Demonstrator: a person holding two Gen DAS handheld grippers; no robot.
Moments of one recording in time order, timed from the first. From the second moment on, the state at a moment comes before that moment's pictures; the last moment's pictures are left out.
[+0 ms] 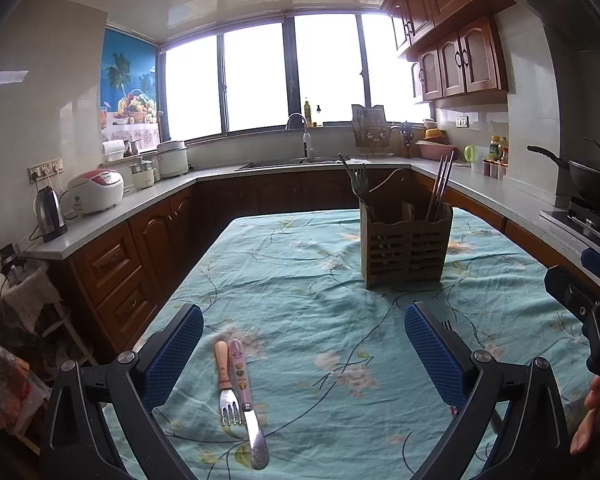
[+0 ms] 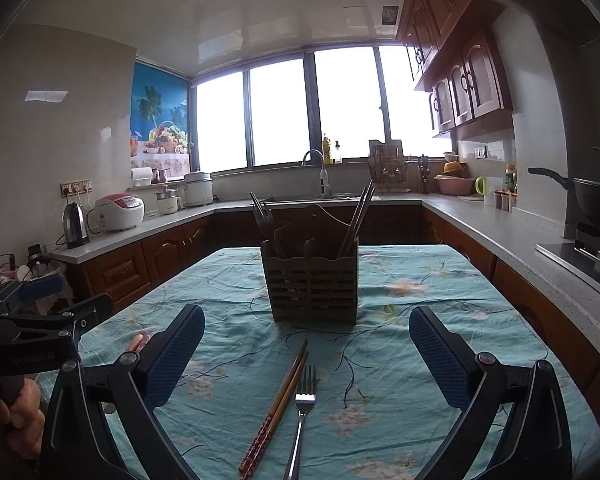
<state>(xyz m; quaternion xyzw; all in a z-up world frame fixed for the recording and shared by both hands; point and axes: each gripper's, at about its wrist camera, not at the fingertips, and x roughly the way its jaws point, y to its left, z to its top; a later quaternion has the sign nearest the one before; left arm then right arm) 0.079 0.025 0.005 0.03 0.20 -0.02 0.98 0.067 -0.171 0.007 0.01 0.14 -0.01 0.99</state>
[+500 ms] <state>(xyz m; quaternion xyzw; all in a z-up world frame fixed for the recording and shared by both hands) 0.081 0.025 0.005 0.03 0.19 -0.02 0.98 0.068 -0.171 0.006 0.01 0.14 -0.01 0.99</state>
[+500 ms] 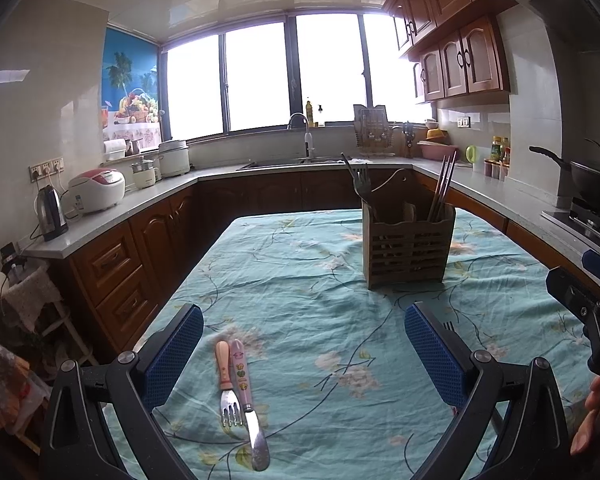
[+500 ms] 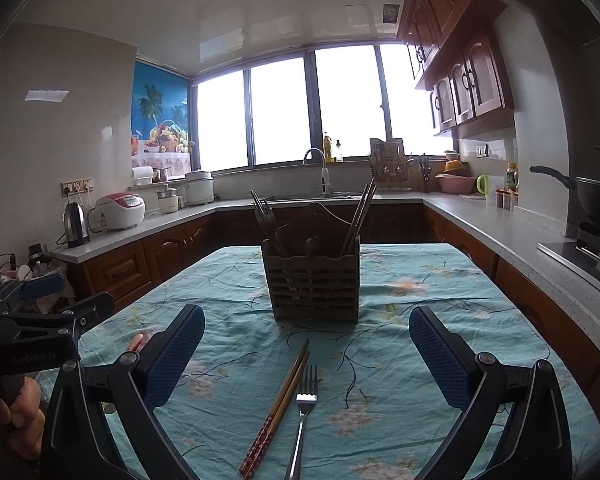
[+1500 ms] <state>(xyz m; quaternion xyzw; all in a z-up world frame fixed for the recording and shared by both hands) 0.086 0.015 0.003 0.02 0.20 -0.02 0.98 0.073 -0.176 0.002 0.02 0.15 -0.01 0.99</state>
